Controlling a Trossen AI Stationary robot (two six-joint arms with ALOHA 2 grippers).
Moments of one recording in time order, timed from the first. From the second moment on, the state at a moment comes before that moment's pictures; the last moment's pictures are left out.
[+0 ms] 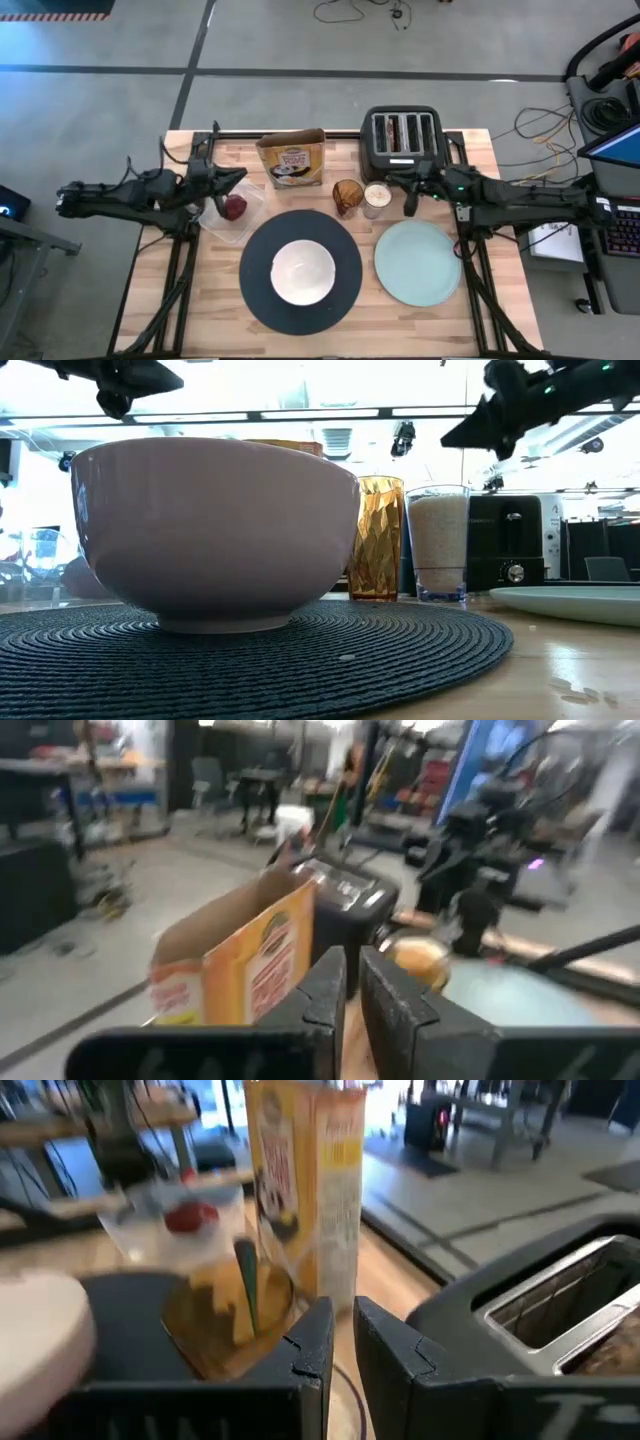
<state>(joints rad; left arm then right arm) -0.07 0.47 0.58 -0.18 -0.54 -0.14 -0.18 0.72 0.46 0.02 0.21 0.07</state>
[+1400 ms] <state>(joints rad) 0.11 0.61 0.56 -0.41 -0.72 -0.13 -0.18 0.88 0.48 0.17 0.21 -0.04</state>
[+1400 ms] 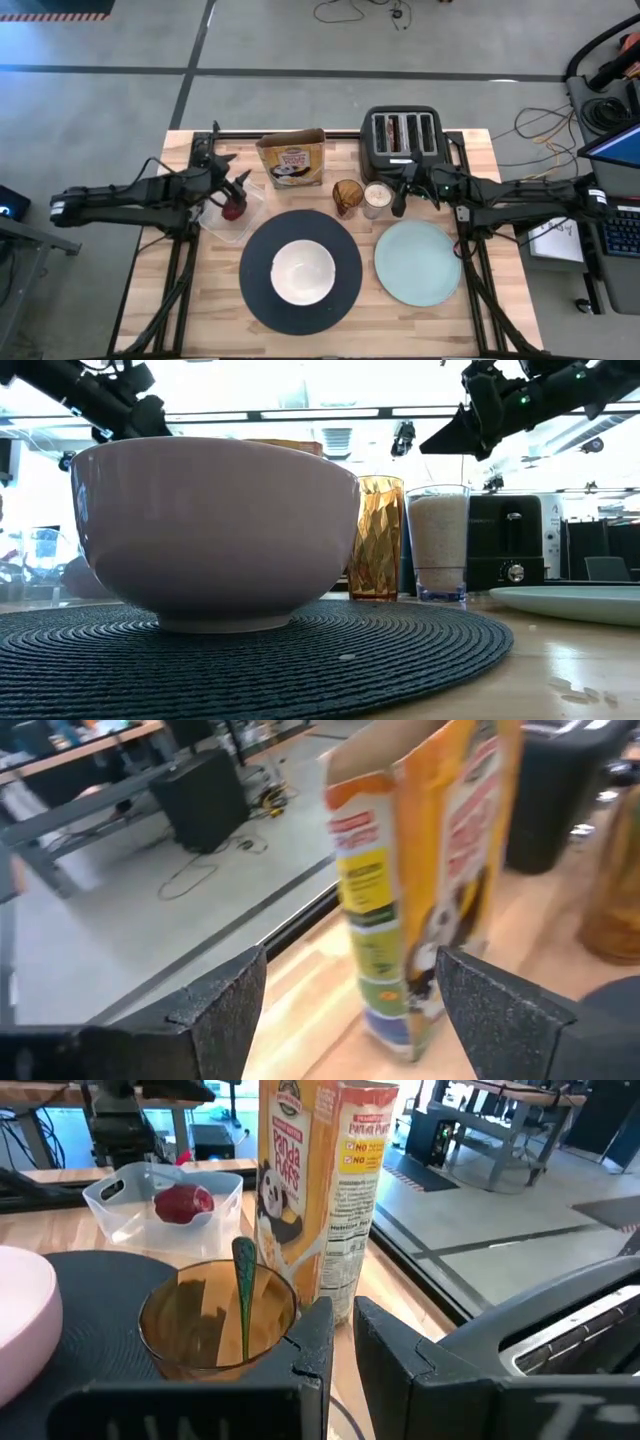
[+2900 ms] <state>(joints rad) 0.57 1.09 0.55 -0.07 -0.03 0.10 -0.25 0.92 0.51 0.21 0.21 -0.11</state>
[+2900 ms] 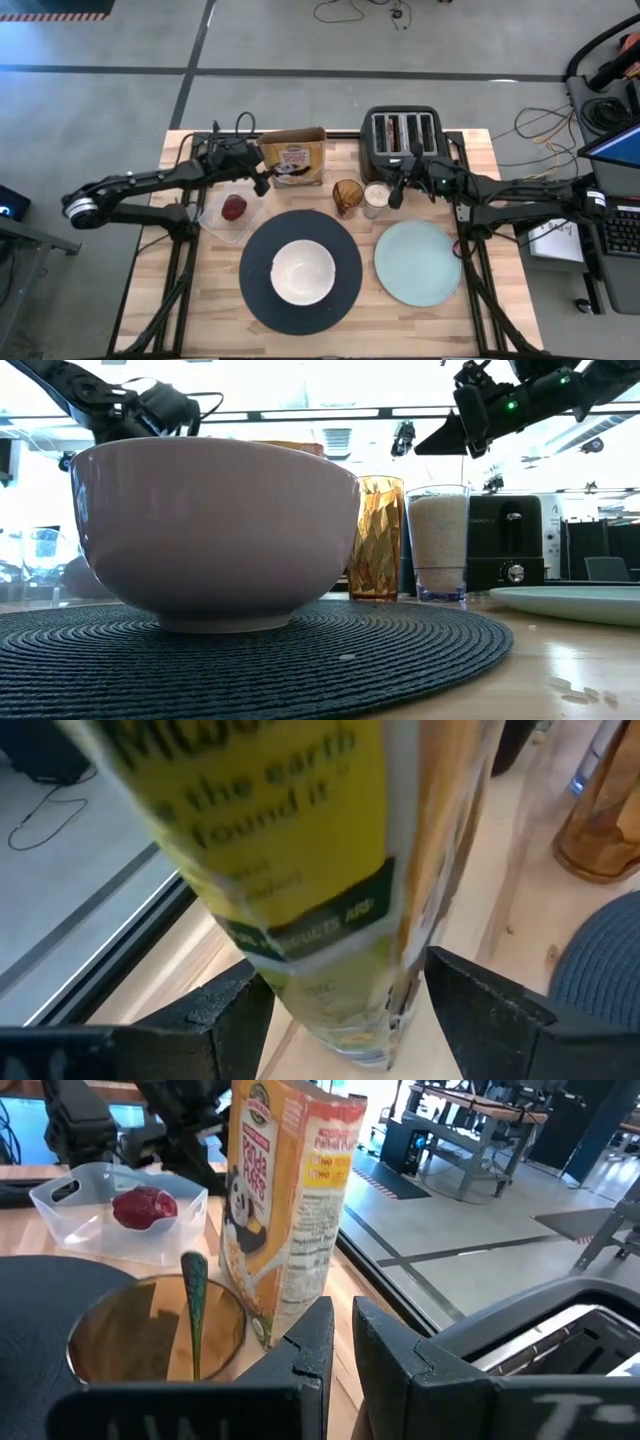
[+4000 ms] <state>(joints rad) 0.56 1.07 0.56 -0.04 -0.04 0.23 -0.25 0.92 0.59 0.11 0.20 -0.07</state>
